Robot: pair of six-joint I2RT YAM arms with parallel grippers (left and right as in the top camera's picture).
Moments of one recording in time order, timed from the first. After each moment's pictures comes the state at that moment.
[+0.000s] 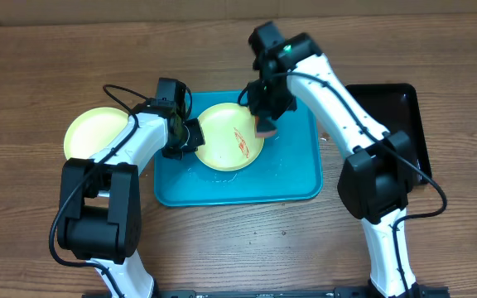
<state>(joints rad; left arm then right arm) -0.15 1.92 1.20 -0.64 0.15 -0.44 0.49 2.28 2.12 -1.26 -0.17 0.38</state>
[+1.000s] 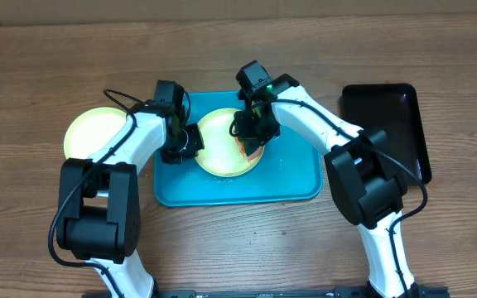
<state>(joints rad) -0.15 1.92 1.20 -0.71 0.21 -0.44 0.55 2.27 1.78 -0.88 -0.25 0.39</state>
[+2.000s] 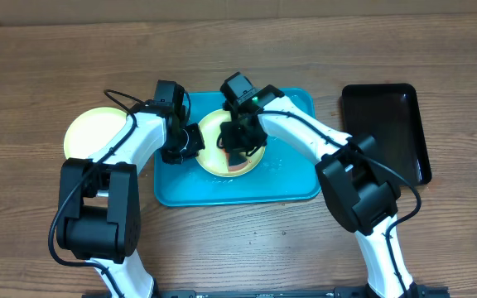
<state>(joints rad) -0.15 1.92 1.20 -0.71 0.22 -0.44 0.61 2.26 1.75 -0.87 -0.27 0.41</state>
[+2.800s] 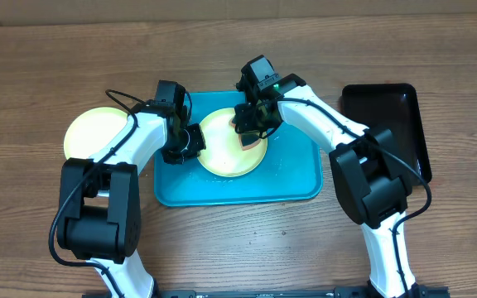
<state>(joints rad) -0.15 1.92 1.20 -0.71 0.23 -0.44 0.52 2.26 1.75 -0.74 -0.29 0.31</state>
